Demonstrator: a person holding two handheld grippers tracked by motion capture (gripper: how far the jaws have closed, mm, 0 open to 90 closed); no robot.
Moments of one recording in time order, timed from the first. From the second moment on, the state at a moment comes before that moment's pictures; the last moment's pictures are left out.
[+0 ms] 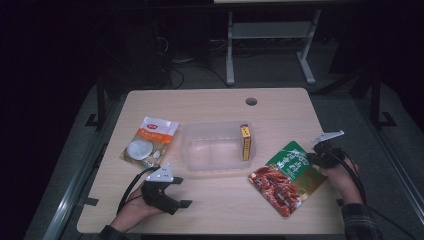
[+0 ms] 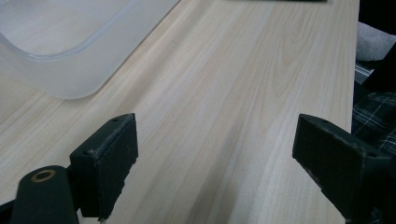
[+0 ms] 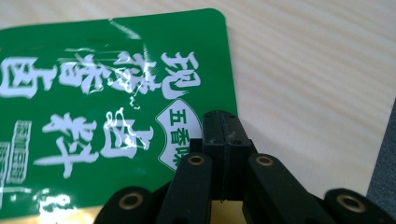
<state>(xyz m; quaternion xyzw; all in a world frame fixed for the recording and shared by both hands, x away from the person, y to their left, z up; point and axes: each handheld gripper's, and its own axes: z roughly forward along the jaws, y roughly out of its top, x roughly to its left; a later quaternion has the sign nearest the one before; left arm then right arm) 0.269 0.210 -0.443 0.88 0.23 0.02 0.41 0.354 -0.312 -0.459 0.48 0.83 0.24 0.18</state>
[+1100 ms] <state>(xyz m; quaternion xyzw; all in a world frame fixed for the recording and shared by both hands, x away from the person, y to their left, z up) 0.276 0.185 -0.445 0.90 0.17 0.01 0.40 0.281 -0.268 -0.456 0.41 0.86 0.26 0.12</state>
